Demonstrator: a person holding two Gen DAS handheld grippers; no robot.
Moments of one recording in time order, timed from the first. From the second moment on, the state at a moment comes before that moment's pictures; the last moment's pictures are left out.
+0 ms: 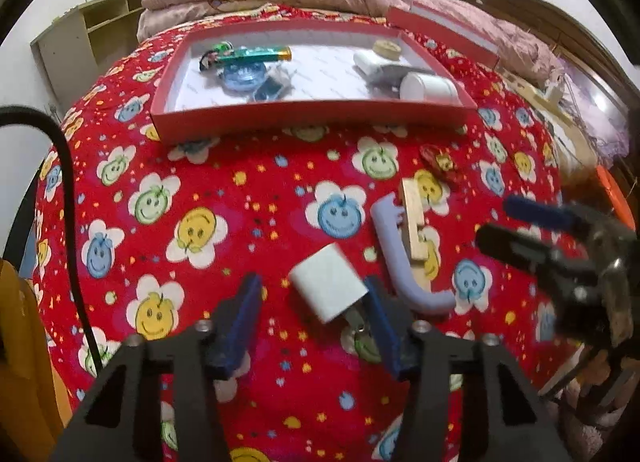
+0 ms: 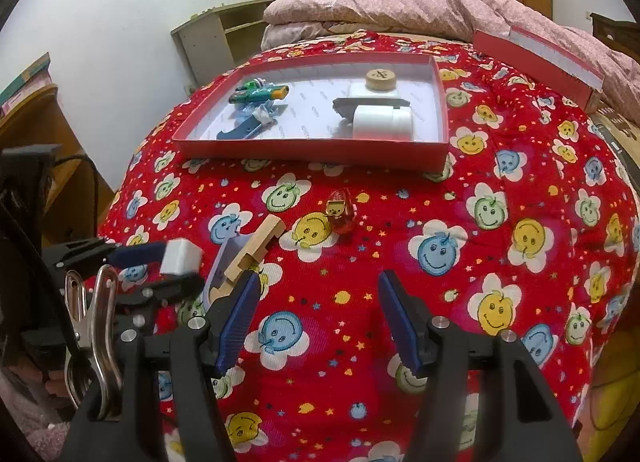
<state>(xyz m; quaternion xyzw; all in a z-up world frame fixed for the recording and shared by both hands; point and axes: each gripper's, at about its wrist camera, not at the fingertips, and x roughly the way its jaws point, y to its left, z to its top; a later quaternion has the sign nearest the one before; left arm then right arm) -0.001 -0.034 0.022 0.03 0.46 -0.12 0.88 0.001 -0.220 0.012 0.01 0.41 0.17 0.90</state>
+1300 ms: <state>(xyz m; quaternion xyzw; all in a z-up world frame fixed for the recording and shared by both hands) 0.051 -0.001 0.083 0.00 0.38 -0.08 0.92 0.045 -0.215 0.022 -0.02 0.36 0.15 0.92</state>
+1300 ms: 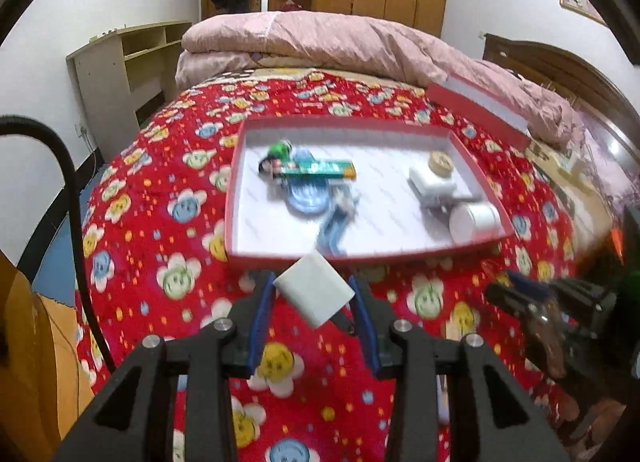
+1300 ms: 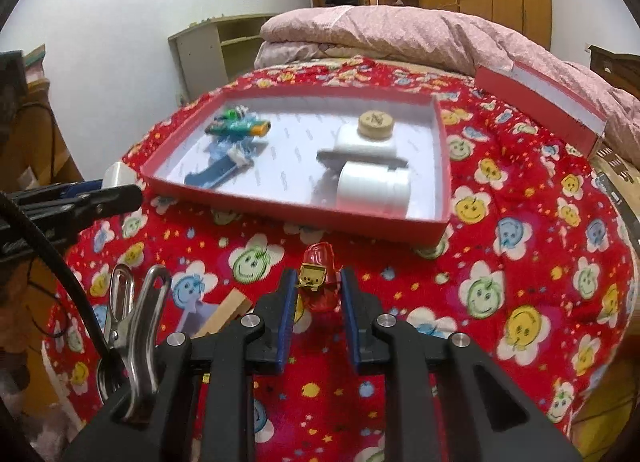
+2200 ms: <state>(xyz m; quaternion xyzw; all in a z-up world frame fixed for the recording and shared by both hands) 0.141 -0.009 0.064 0.00 0.41 -0.05 0.91 0.139 -0.243 0.051 -0.01 0.35 0.10 0.93</state>
